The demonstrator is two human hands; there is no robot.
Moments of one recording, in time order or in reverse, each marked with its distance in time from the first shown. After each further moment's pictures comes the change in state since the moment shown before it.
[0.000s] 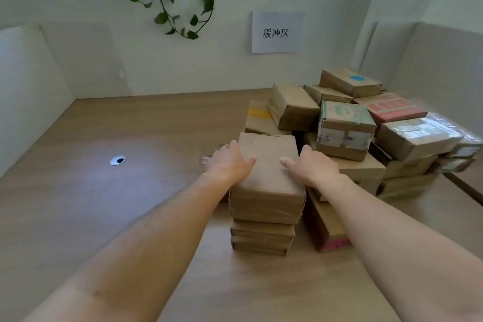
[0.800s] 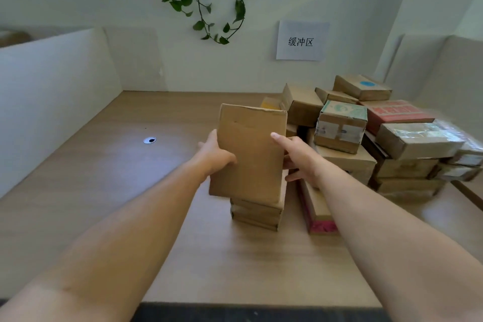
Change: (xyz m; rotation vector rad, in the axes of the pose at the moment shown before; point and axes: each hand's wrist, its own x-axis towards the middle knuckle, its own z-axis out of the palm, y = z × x) left_hand -0.105 -0.014 -0.018 -0.664 0.016 -0.234; right_hand -0.067 0.012 -0.024 0.910 -0.442 -0.114
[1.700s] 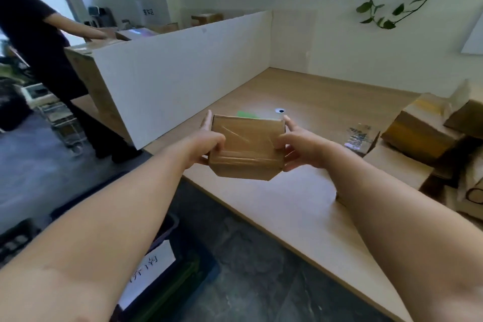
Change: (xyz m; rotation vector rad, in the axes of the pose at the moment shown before) left_hand -0.206 -0.114 -0.132 -0.193 0.430 -0.276; right_hand -0.071 -0.042 0.189 -0.269 -0.737 -0.236
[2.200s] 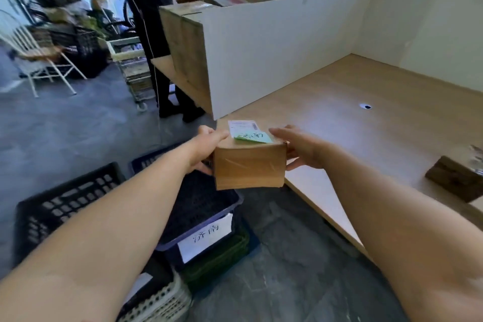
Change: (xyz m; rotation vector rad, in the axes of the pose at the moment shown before) left_hand -0.034 -0.152 -0.169 -0.172 0.228 -0.259; right_hand 0.075 -0.064 0.210 -0.156 -0.245 0.005
